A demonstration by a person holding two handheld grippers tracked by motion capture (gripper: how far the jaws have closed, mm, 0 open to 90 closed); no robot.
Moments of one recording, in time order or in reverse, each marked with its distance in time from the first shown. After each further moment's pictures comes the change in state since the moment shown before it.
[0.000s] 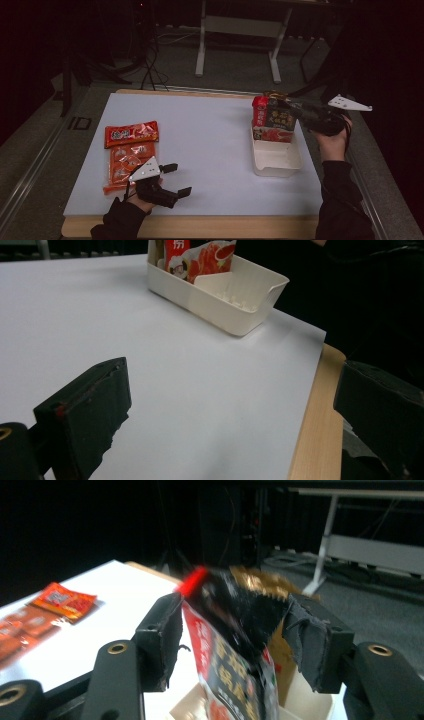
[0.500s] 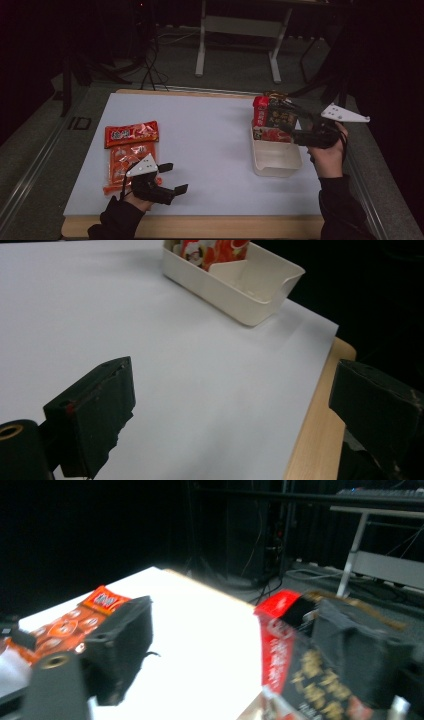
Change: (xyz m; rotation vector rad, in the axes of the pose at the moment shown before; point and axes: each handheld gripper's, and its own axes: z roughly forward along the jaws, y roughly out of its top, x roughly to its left) left arm 0.002 0.012 -0.013 0.067 0.056 -0.048; right arm 0.072 0.008 -0.014 -0.017 0.069 -0.044
